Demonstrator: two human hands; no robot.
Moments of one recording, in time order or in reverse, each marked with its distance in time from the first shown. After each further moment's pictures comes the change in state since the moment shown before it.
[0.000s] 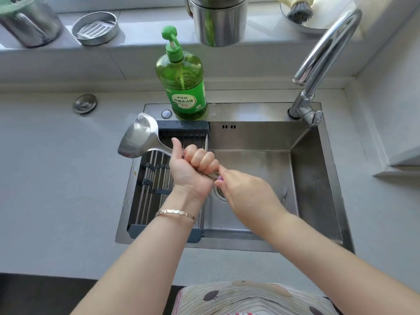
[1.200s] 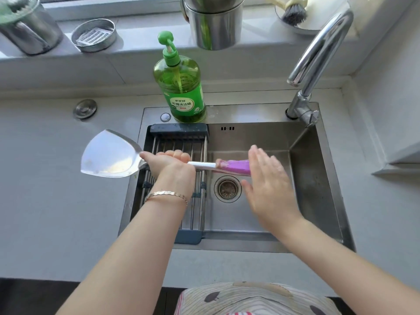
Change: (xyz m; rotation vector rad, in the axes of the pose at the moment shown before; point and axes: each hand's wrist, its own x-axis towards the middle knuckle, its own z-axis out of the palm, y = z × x) left_hand 0.009 0.021 0.027 -0.083 0.714 0.305; right_hand -0.023 0.036 0.010 -0.315 0.239 0.112
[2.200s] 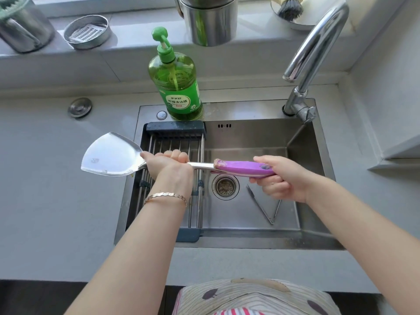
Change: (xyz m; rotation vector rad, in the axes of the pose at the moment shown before) left_hand 0.002 -0.001 -0.004 -0.070 -0.027 -0.020; right_hand 0.047 0.037 -0.029 1.391 -0.879 1.046
